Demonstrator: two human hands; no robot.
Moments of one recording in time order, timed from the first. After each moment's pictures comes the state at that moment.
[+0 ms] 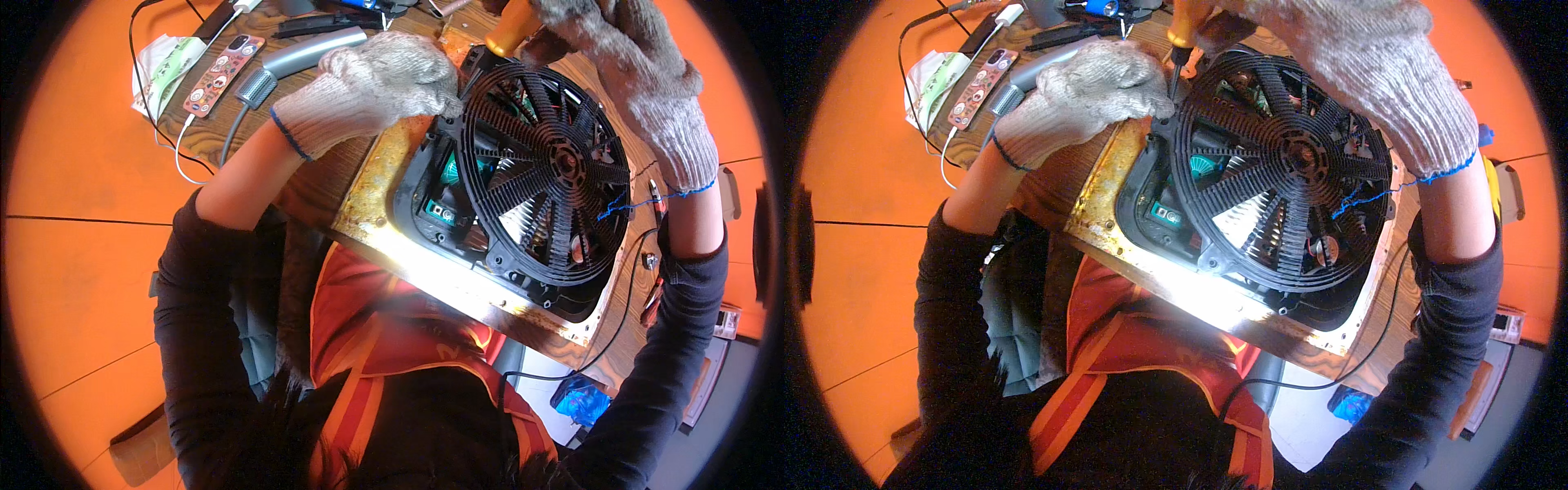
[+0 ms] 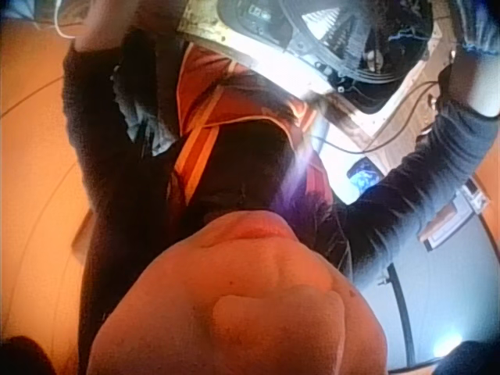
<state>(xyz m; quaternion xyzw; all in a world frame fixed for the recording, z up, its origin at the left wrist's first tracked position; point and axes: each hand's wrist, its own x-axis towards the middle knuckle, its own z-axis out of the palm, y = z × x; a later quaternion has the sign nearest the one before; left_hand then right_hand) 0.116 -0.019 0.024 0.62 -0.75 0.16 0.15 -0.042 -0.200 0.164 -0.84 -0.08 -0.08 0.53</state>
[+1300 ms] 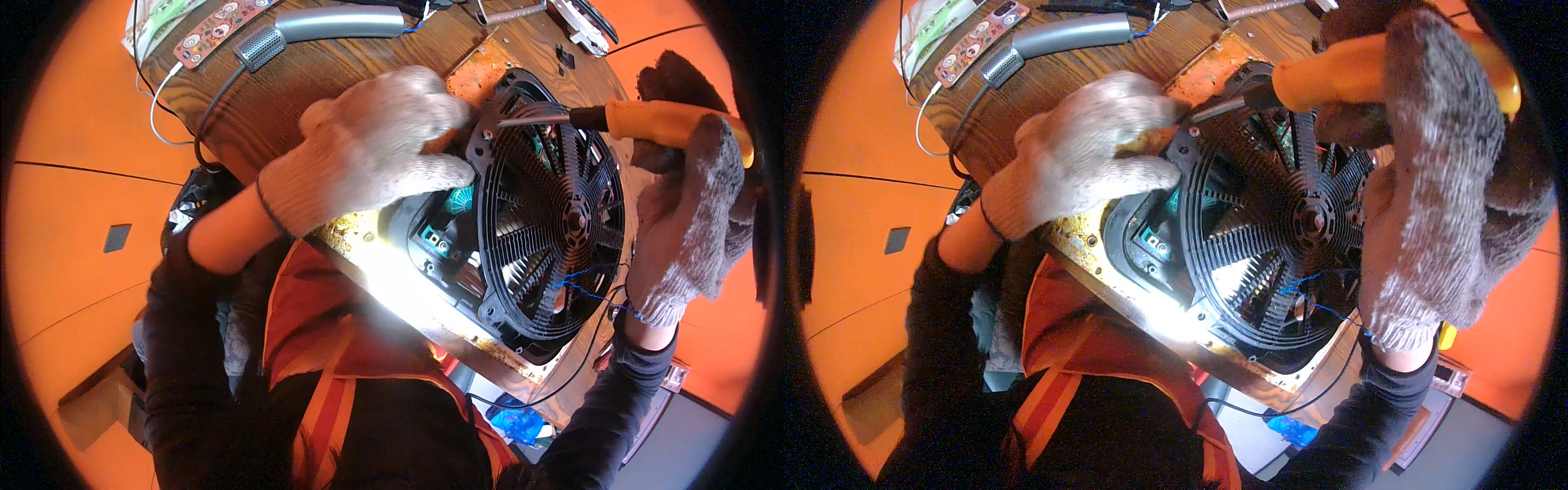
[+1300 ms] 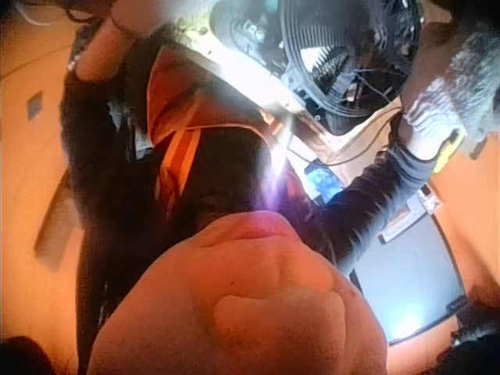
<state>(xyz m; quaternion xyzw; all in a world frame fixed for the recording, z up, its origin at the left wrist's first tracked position) 0.060 0.006 0.001 0.78 -0.53 0.01 0.33 -0.078 -0.197 0.121 -0.88 0.12 -0.37 0.27</state>
